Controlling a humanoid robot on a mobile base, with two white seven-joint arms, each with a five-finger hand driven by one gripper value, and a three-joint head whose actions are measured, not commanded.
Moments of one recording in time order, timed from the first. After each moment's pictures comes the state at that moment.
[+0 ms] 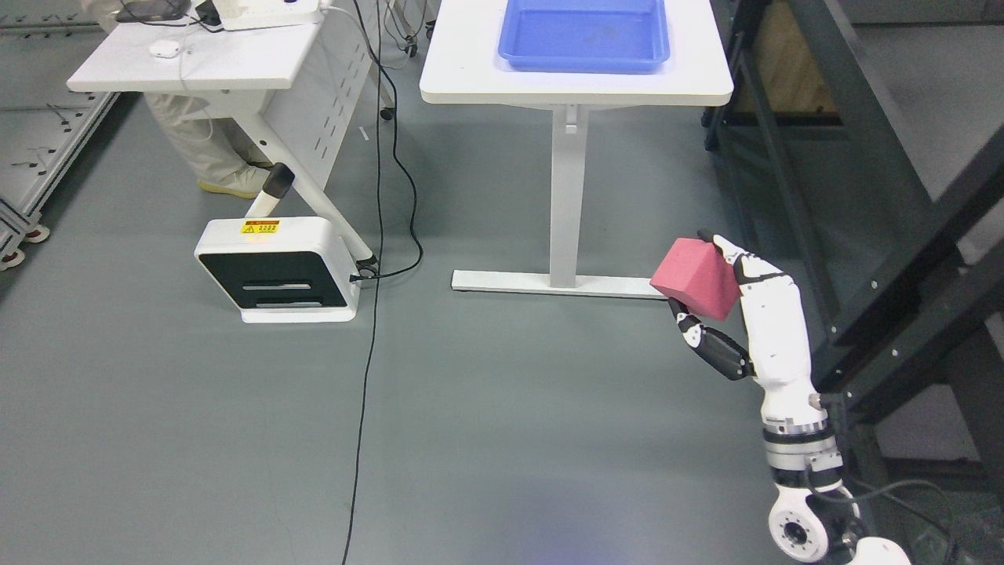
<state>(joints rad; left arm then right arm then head) 0.00 0.00 -0.08 0.00 0.13 0.01 0.18 0.11 -0.10 0.11 -1.63 0.90 -0.44 -0.46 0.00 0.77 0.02</state>
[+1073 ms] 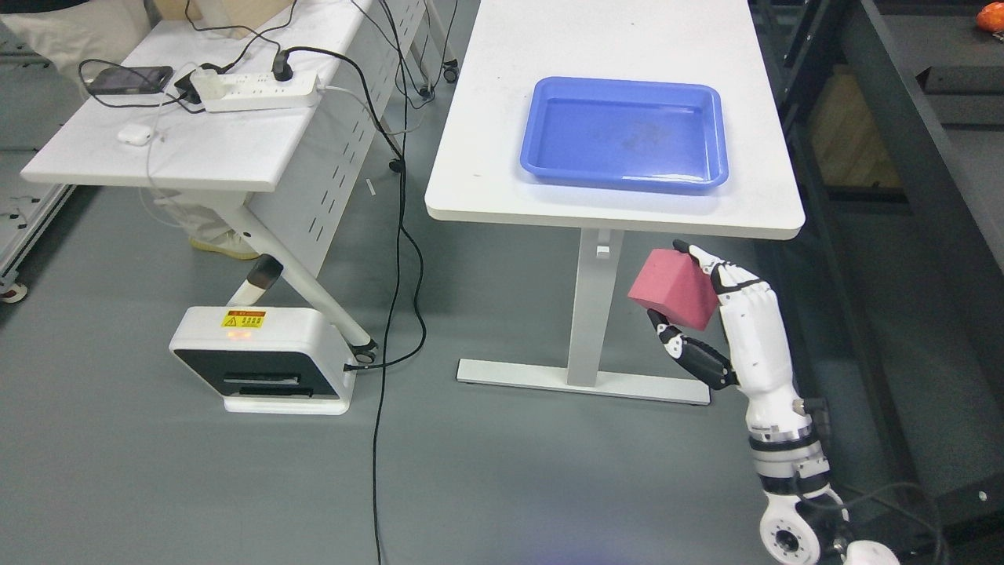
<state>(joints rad) 0.00 0.00 -0.08 0.00 0.13 0.01 0.18 0.11 -0.09 0.15 -1.63 0.89 -0.47 -0.46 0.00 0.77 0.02</state>
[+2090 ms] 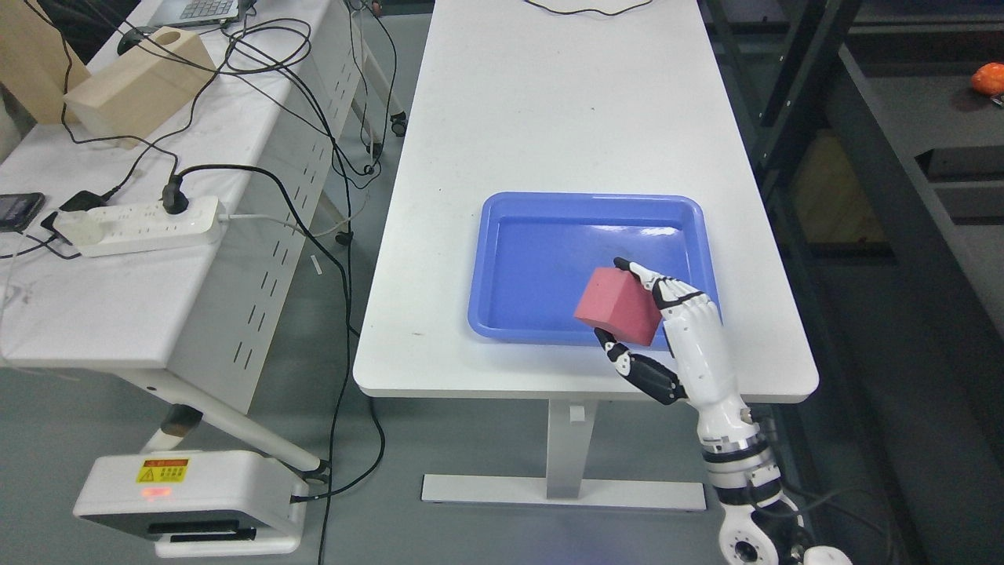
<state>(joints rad) 0.00 0.00 -0.08 0.00 0.13 0.01 0.18 0.13 -0.03 0.22 -1.63 0.92 -0.49 -0.41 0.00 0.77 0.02</state>
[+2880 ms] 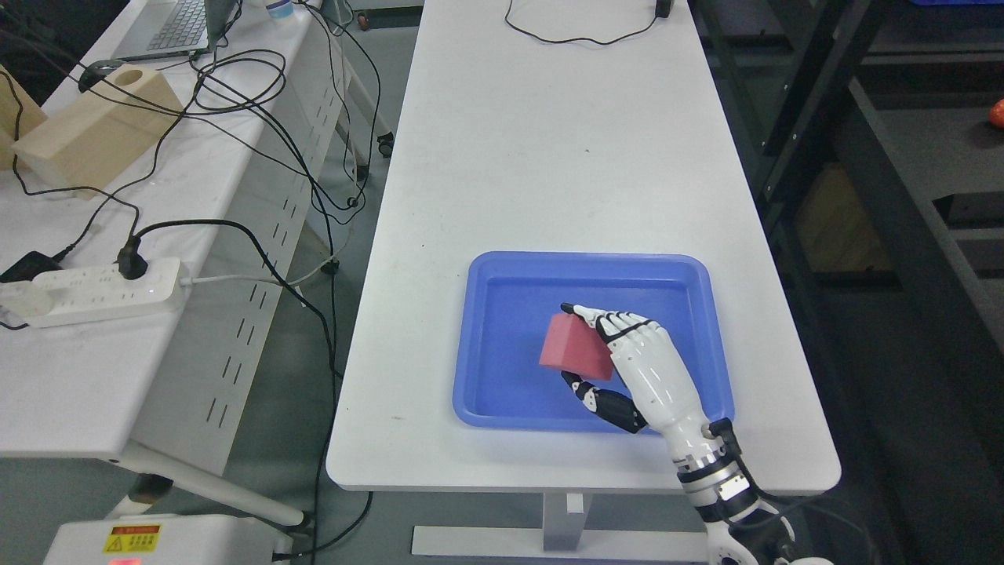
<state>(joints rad) 0.00 0.00 -0.08 0.00 0.13 0.01 0.18 0.15 -0.05 0.26 -1.63 1.07 -0.47 -0.28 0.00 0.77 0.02</state>
